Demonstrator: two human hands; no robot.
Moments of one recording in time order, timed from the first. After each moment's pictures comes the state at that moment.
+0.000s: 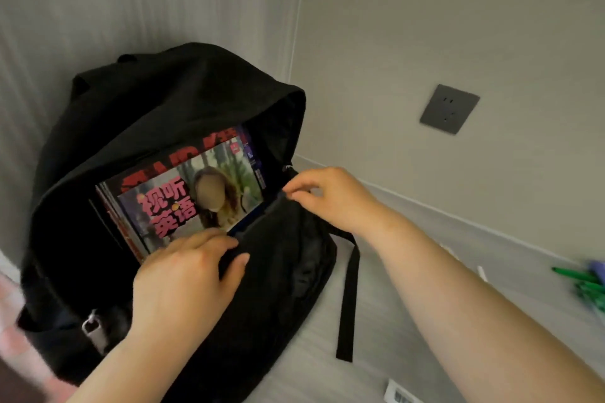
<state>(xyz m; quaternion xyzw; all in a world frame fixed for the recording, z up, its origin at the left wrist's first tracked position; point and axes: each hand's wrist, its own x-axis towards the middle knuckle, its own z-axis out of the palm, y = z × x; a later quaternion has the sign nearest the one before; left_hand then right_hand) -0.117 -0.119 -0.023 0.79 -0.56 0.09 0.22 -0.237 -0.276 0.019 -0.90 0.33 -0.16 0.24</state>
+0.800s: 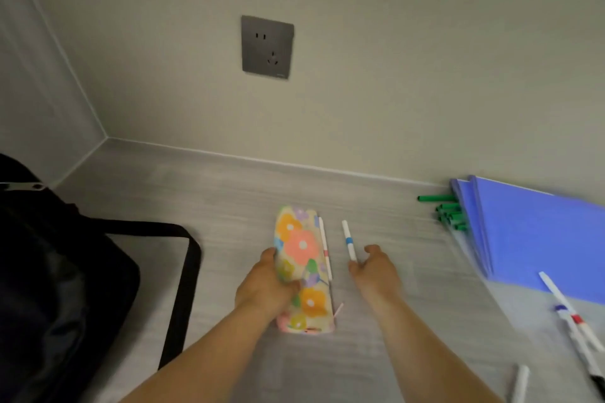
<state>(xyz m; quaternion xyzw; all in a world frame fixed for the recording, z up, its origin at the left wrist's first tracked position) -0.390 -0.326 -0.153 0.73 -0.53 -0.42 0.15 -0.562 -0.355 -0.160 -0.50 0.82 -0.13 0.26</state>
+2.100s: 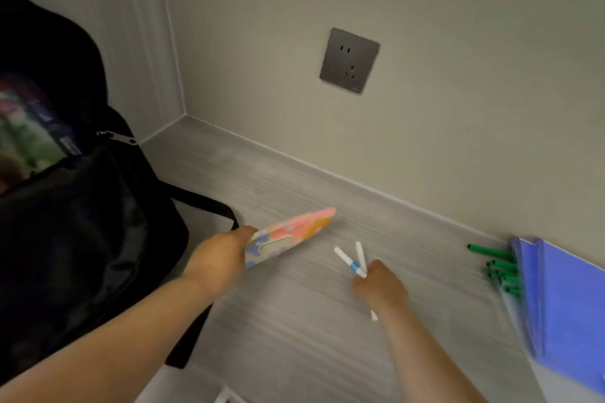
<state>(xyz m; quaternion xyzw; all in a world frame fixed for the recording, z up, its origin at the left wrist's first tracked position) -0.299 -0.300 -0.110 0.76 -0.60 -0.20 0.13 -0.529 -0.377 -0.146 -0.63 0.74 0.02 0.24</state>
